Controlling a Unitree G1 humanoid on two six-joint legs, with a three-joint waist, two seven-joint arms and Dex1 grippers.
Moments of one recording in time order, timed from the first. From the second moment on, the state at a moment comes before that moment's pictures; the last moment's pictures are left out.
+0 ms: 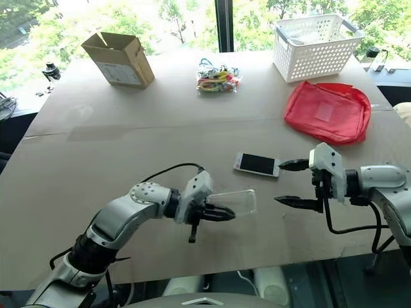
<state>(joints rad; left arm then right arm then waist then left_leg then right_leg) -0.32 0.57 -0.40 -0.31 -0.42 0.73 -1.09 -0.13 -0.93 -0.06 -0.30 0.53 0.39 1.22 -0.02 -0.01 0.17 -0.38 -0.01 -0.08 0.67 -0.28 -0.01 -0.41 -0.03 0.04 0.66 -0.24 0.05</state>
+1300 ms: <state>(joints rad) -0.25 0.88 0.10 -0.58 -0.59 0.84 -0.93 -0.60 -0.59 0.19 0.53 0.15 -0.02 1.26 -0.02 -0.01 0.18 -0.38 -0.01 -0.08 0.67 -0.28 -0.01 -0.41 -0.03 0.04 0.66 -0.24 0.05</state>
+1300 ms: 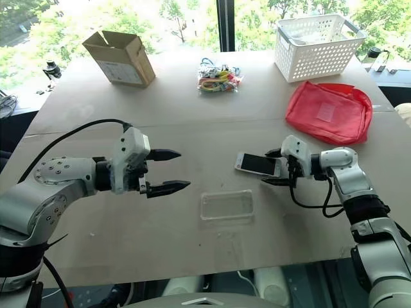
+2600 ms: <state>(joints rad) -0.34 0.75 -0.04 -0.48 -0.59 0.76 -0.87 -0.53 -0.65 0.18 0.29 0.17 0.10 1.22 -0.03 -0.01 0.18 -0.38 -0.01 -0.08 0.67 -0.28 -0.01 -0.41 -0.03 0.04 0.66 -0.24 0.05</state>
